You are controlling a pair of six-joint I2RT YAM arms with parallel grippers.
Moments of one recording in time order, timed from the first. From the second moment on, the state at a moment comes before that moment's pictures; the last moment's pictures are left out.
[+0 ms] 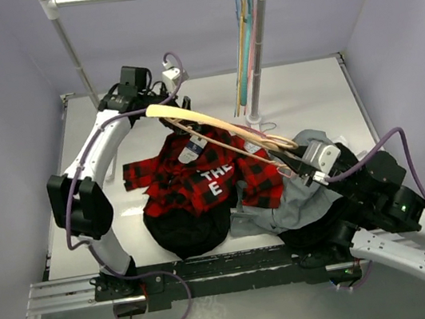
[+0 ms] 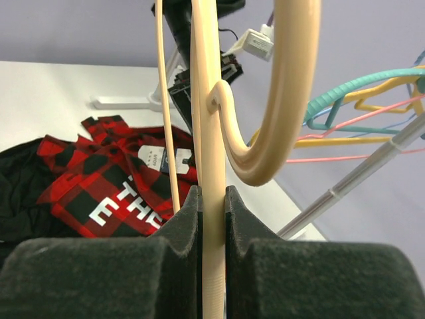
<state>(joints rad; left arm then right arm) -0.32 1.82 1.69 -0.68 0.86 0.20 0.85 0.50 0.86 -0.26 -0.06 -0.45</state>
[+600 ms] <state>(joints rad) -0.02 1.71 1.51 -0.71 0.64 0.54 0.85 0.45 0.81 -0.16 -0.04 -0.47</state>
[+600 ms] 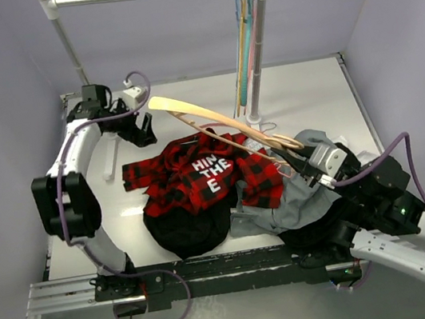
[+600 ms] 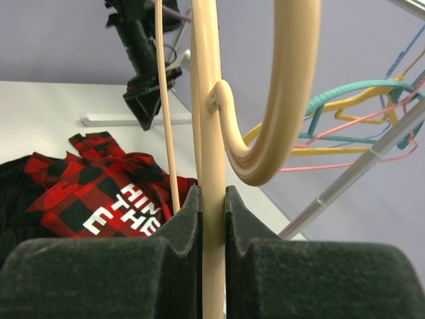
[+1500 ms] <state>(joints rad) -0.01 2.09 1.56 -0.91 0.76 0.46 0.85 0.46 0.78 -0.15 -0.04 -0.46</state>
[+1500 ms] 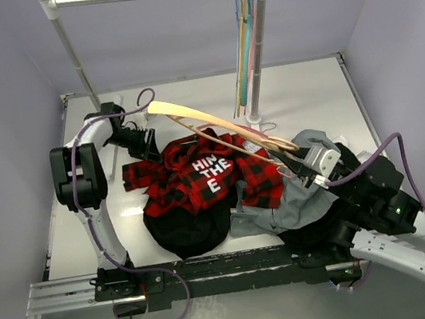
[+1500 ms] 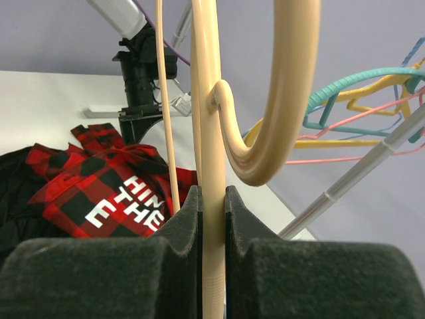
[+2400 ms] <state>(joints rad) -0.11 1.74 1.86 -1.14 0.74 0.45 0.85 0.72 1.09 -0.63 0.00 -0.43</state>
